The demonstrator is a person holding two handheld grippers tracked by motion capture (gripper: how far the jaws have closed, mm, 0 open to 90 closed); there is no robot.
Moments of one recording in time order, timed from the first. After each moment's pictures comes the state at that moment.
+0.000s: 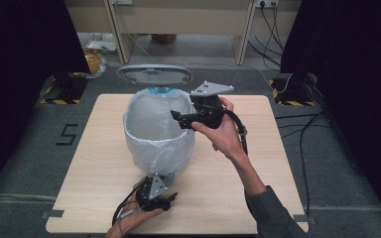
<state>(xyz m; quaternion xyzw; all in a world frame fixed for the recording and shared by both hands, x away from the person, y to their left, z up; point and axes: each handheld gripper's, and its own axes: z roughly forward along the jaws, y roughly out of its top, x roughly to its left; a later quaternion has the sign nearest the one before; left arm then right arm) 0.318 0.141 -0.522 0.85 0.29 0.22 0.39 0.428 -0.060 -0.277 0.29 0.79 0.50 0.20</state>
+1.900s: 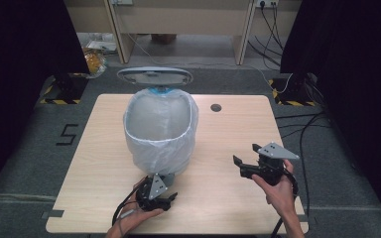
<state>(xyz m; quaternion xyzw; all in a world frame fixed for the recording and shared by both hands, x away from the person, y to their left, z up) 0.318 0.141 -0.522 0.85 0.29 0.22 0.38 0.351 -0.217 -0.405 0.41 0.75 0.46 0.25</state>
